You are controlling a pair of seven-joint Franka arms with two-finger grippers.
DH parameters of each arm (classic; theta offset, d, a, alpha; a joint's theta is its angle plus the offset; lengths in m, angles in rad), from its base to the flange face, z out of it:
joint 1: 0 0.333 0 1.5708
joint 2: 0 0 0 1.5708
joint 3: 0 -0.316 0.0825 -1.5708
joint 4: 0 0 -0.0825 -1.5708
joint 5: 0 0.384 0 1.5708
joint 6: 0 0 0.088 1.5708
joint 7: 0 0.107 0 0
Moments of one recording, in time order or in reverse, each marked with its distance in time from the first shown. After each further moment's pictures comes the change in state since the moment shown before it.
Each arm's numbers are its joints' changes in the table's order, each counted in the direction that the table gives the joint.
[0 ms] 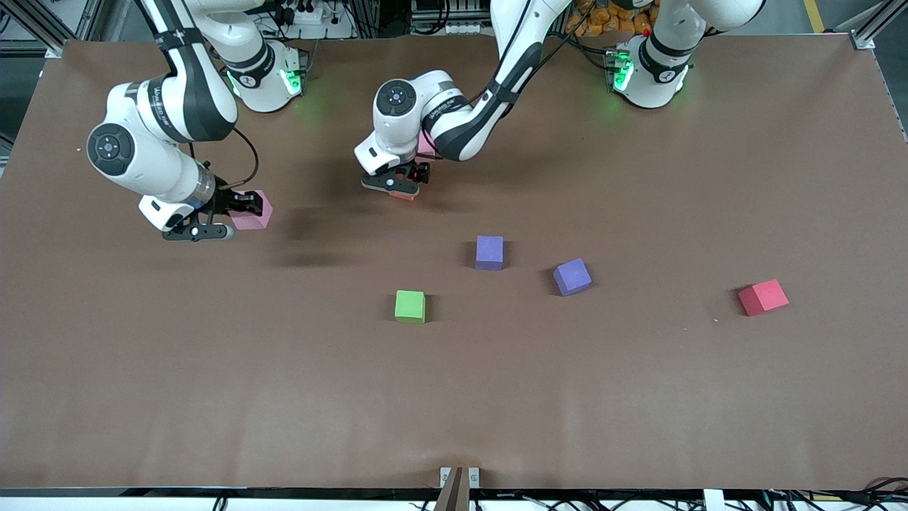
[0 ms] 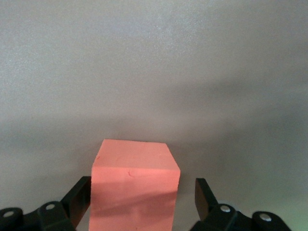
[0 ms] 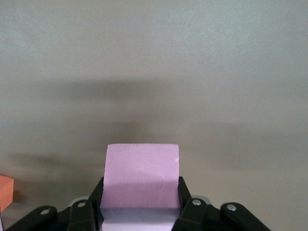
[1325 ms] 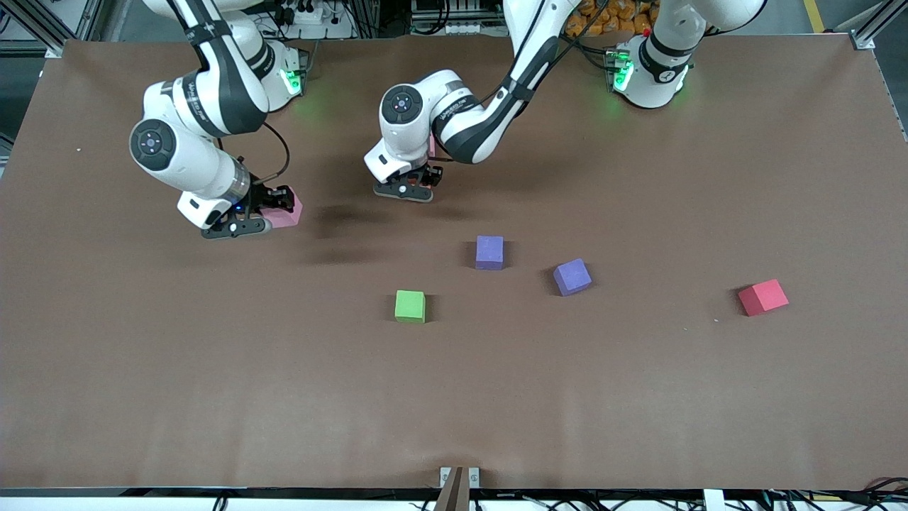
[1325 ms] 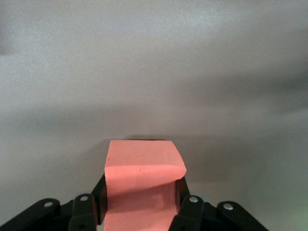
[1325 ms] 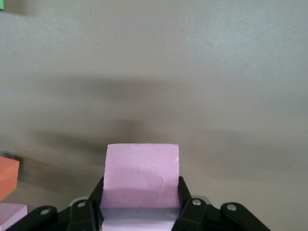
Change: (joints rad) left arm 0.039 0.063 -0.023 -0.025 0.000 -0.132 0.008; right arm 0.124 -0.021 -0.010 0.002 0.063 0.034 0.003
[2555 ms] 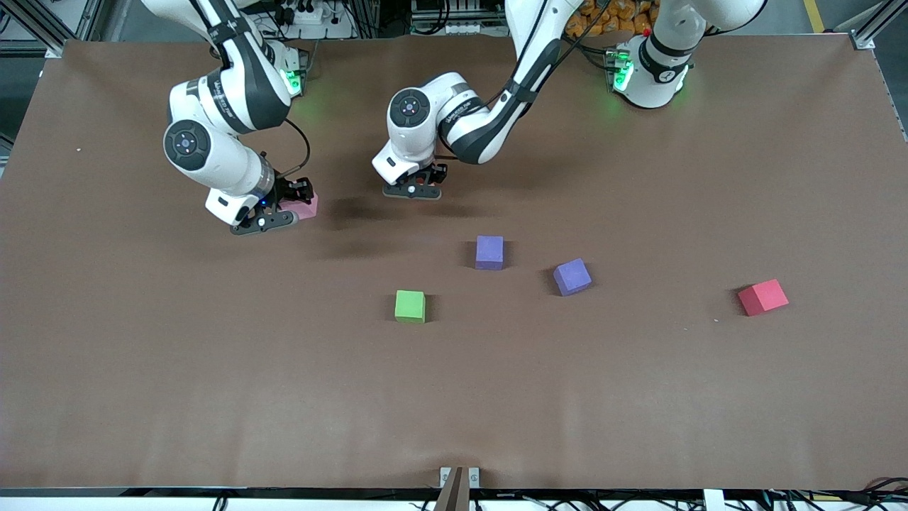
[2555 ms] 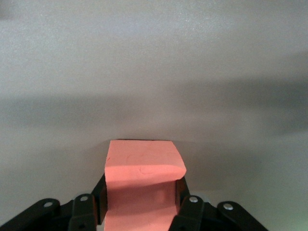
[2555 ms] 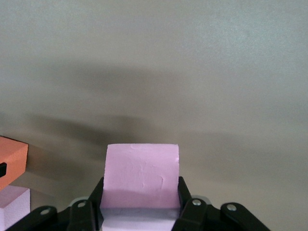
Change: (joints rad) left arm 0.005 0.015 0.015 -0.063 -0.029 0.049 -0.080; right arm 0.063 -0.013 -0.004 -0.001 0.001 -0.018 -0.013
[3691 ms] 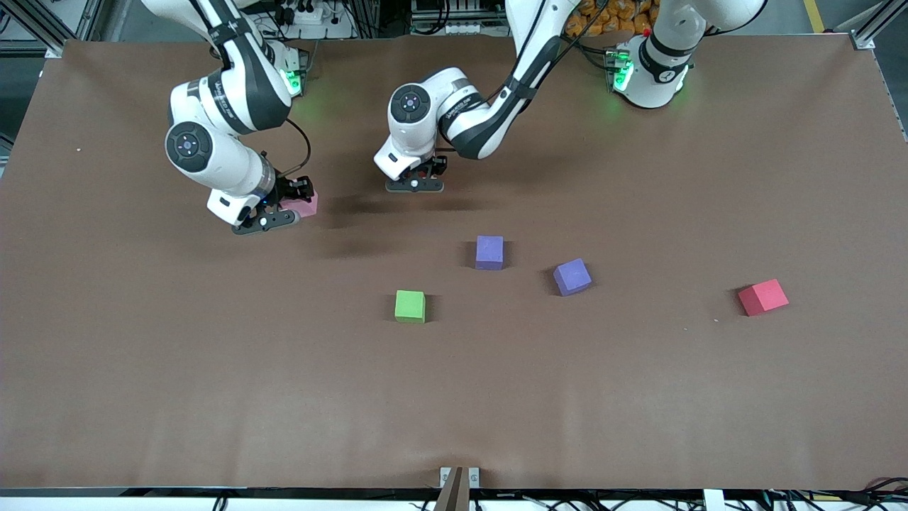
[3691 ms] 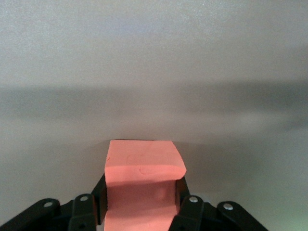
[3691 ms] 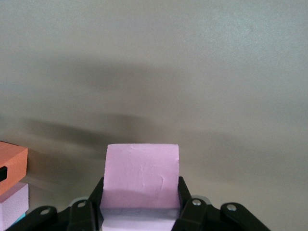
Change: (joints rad) left arm 0.000 0.013 0.025 -0.032 -0.009 0.012 -0.056; right arm 0.001 -0.002 0.000 0.000 0.000 -0.016 -0.008
